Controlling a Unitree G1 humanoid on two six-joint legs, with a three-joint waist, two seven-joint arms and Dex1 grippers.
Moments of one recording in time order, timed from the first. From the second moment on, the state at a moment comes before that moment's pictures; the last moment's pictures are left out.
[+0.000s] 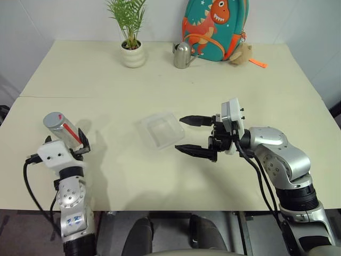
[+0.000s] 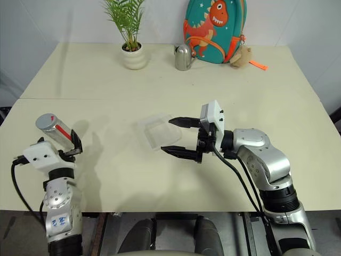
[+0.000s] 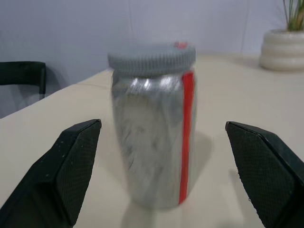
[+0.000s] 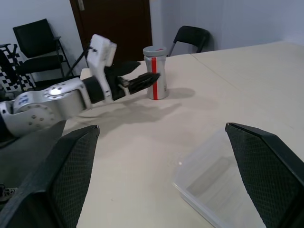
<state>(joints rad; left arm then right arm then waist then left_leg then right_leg) -0.07 0.08 0.39 -0.19 -0.04 0.00 0.23 -0.51 -0.51 0.08 -0.27 0.61 0.53 1.02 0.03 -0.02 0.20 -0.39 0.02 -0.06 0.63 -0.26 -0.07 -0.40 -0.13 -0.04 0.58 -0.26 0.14</state>
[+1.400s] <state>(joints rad) -0.39 0.14 0.41 0.17 0.10 0.05 0.51 -0.52 -0.49 0.08 -0.27 0.61 0.55 0.99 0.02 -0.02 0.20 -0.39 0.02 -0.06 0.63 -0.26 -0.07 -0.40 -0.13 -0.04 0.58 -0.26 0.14</state>
